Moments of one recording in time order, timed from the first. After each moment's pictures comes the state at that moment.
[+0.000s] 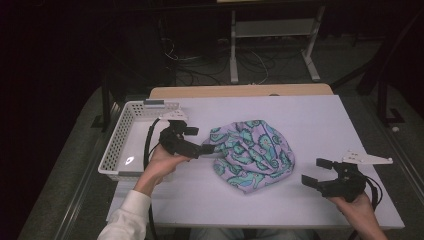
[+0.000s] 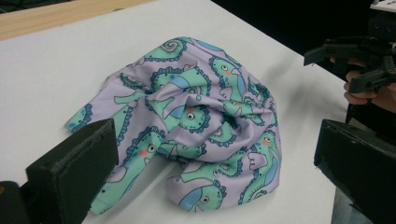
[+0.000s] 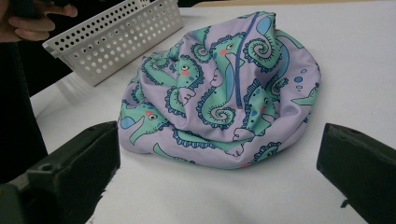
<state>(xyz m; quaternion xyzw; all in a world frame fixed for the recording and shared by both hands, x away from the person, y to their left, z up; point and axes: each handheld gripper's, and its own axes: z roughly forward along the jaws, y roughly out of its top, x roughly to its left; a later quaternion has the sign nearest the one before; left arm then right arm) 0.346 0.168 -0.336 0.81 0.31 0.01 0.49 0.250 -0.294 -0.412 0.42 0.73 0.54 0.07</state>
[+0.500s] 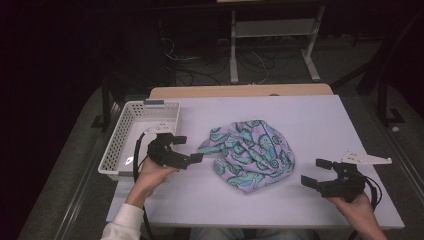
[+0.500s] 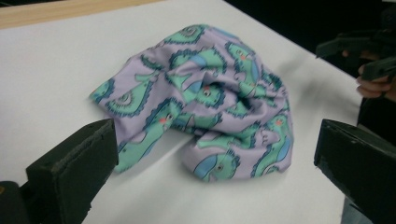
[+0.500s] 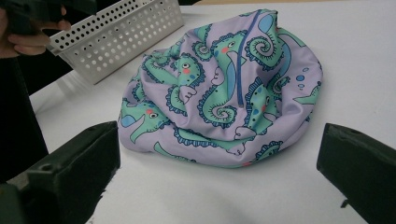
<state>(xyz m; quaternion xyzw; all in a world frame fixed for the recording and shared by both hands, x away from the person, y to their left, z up) 0.324 0.199 -0.358 0.80 0.33 0.04 0.49 0.250 -0.293 -0.413 0.42 0.73 0.53 0.07</state>
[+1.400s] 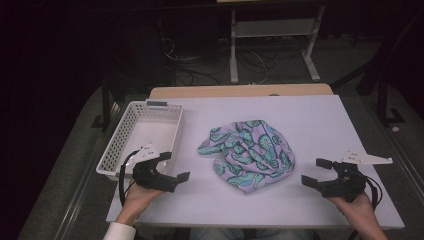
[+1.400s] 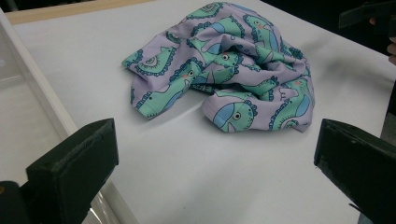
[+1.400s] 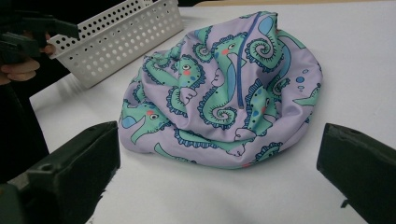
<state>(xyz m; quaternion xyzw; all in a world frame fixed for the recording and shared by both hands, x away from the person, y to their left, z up) 0.277 0.230 -0.382 0.80 0.34 0.10 0.49 0.250 -0.294 -0.412 0.42 0.73 0.54 0.07</state>
